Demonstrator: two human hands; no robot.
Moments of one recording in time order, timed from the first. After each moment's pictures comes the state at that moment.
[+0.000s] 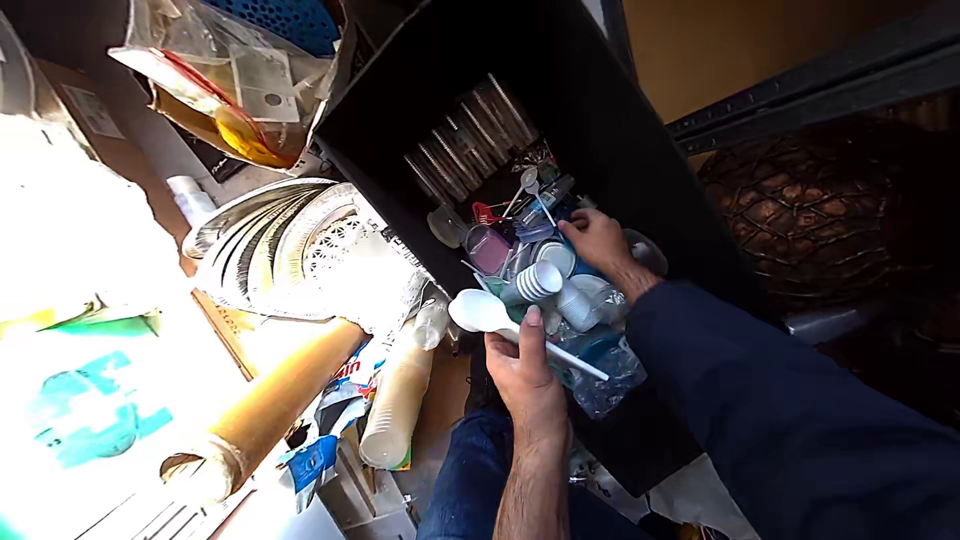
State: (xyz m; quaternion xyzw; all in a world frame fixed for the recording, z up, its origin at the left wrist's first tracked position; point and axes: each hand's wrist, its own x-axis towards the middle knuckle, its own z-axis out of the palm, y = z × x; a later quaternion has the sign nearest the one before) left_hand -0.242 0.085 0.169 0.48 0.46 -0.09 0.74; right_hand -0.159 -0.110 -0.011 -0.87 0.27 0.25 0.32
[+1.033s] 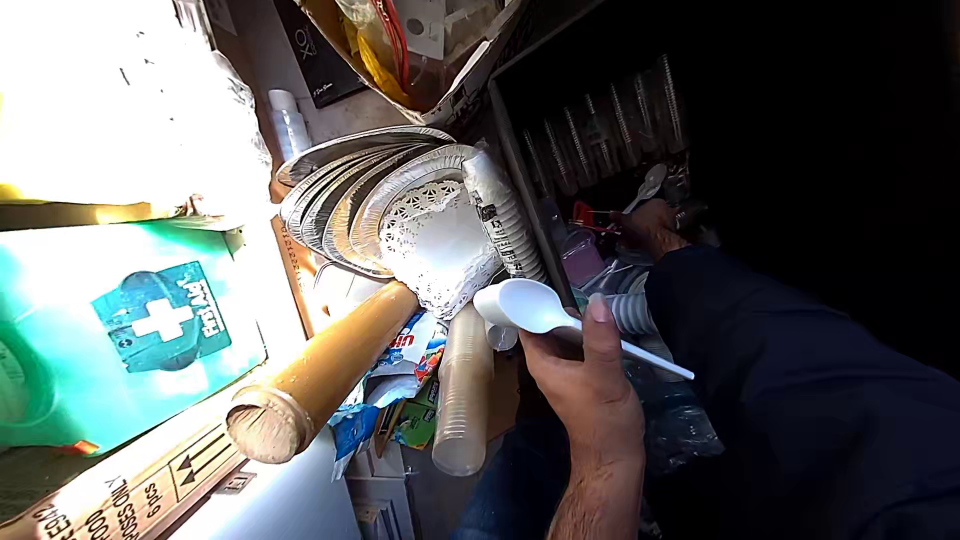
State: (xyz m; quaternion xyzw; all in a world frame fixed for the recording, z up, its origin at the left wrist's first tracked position) left_hand -0.181 0.150 0.153 0.44 0.51 0.07 0.74; right_hand -0.033 0.031 -0.019 -0.80 0.39 0.44 0.14
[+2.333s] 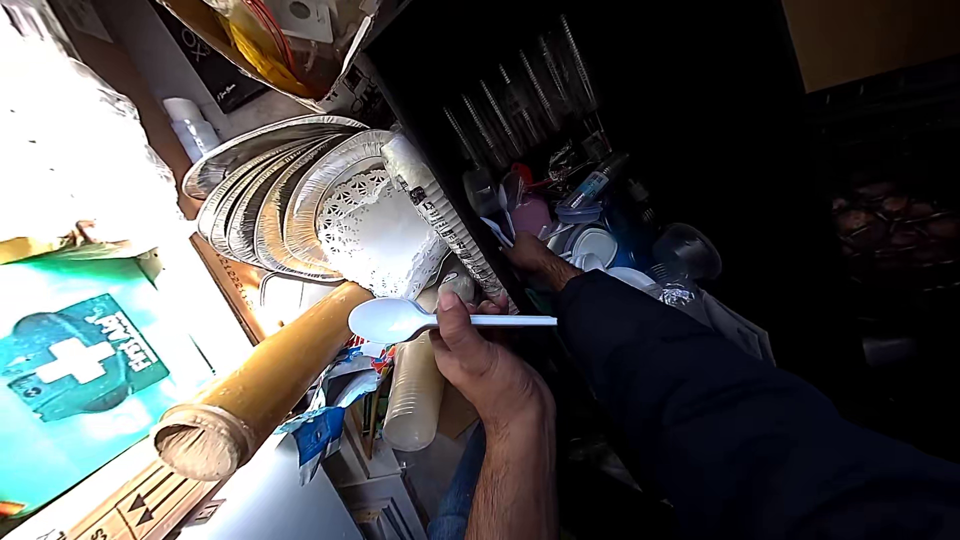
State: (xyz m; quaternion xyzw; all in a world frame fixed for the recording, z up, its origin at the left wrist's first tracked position) left_hand -0.196 0.156 0.163 0.45 0.55 0.09 0.70; right_hand -0.155 0.066 -0.104 -0.78 0.17 0.53 0.29
